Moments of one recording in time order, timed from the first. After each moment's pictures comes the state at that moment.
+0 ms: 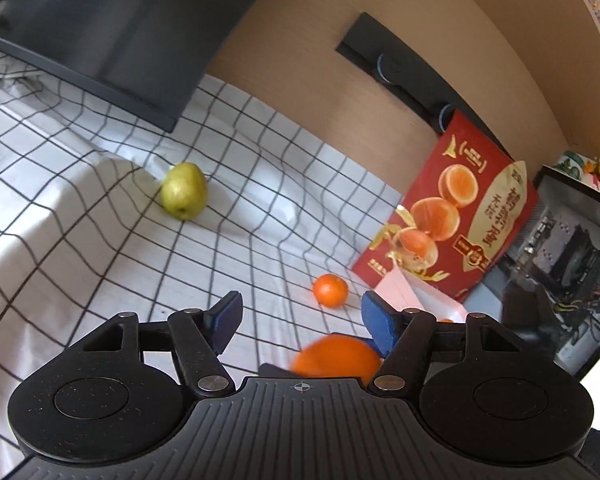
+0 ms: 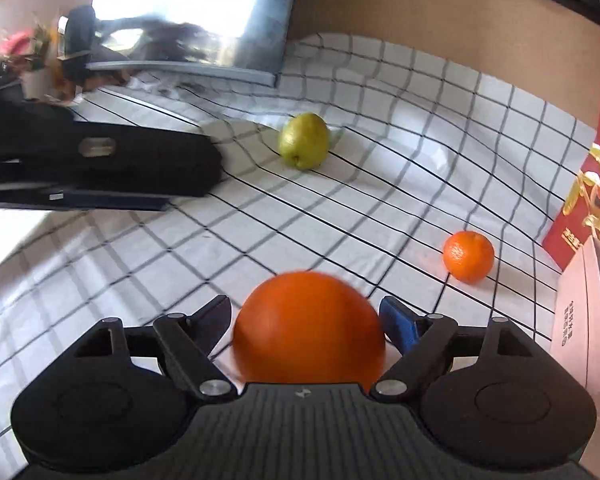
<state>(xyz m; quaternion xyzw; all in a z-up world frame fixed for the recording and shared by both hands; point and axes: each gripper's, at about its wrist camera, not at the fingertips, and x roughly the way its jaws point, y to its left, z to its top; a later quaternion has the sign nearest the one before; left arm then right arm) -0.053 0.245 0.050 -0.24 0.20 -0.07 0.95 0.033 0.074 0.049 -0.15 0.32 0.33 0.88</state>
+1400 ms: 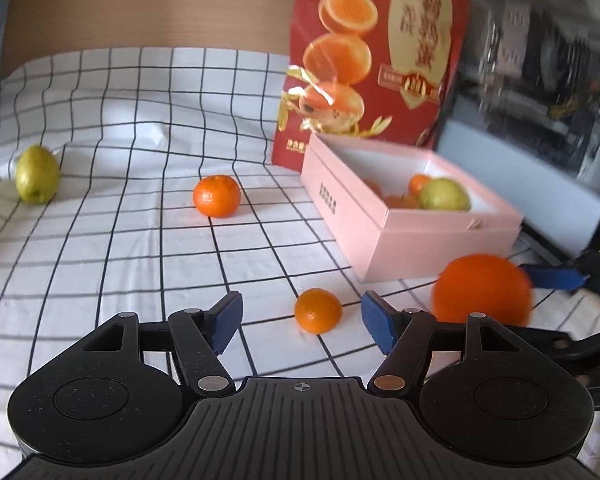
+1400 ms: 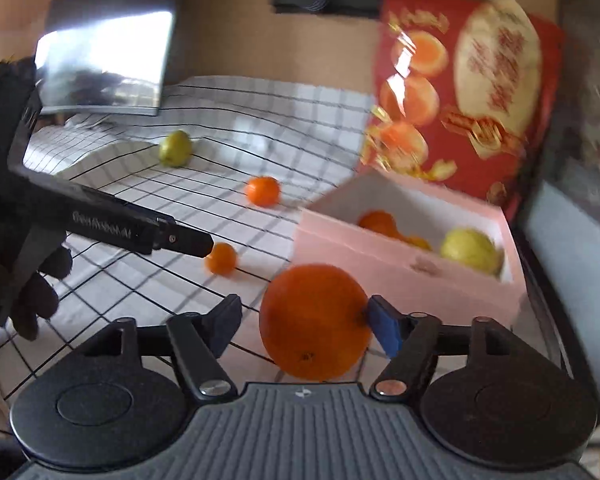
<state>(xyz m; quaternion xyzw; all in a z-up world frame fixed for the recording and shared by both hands) -0.008 0.082 0.011 0.00 0.30 -0.13 0.95 -0.049 -0.143 0.059 -0.10 0.26 0.22 0.93</state>
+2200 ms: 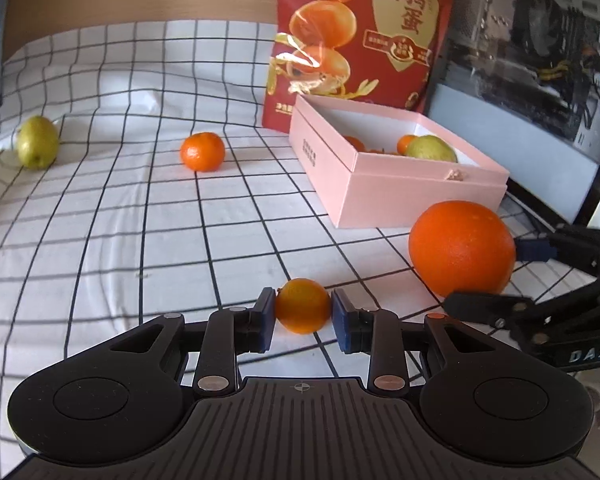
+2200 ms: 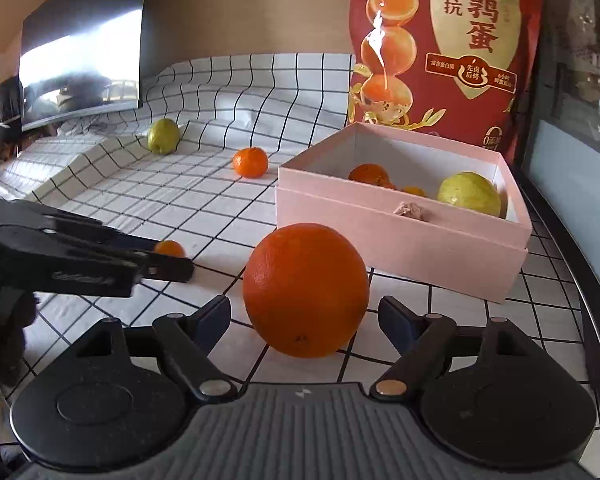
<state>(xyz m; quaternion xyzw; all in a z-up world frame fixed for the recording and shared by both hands) -0.040 0.066 0.001 -0.01 0.33 -0.13 0.94 -0.038 -0.157 0.040 -0.06 0.31 0.23 0.92</state>
